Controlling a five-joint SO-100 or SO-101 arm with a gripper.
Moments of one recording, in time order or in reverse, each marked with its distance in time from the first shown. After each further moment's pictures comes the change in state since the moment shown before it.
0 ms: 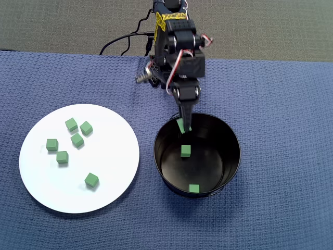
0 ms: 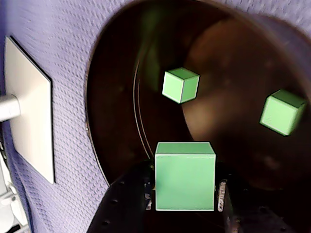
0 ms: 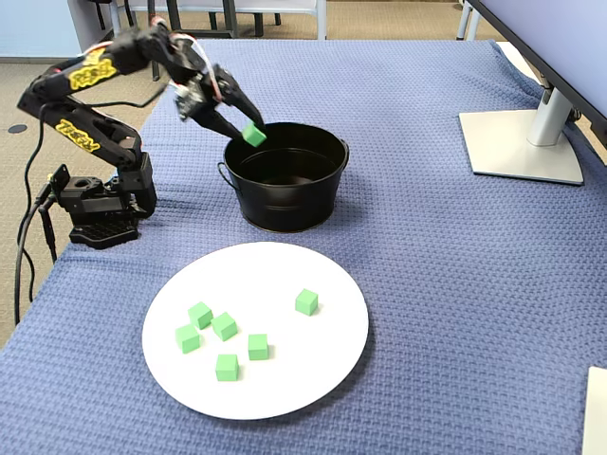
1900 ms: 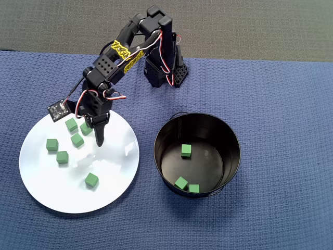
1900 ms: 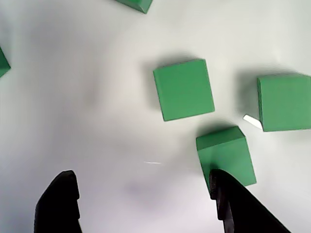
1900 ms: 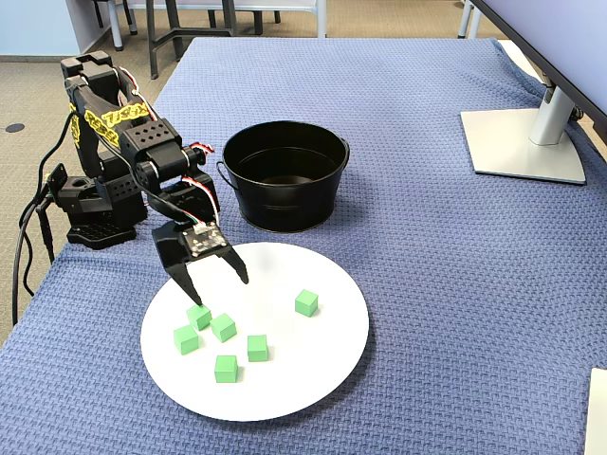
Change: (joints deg) arm 55.6 -50.4 -17.9 -6.6 -77.4
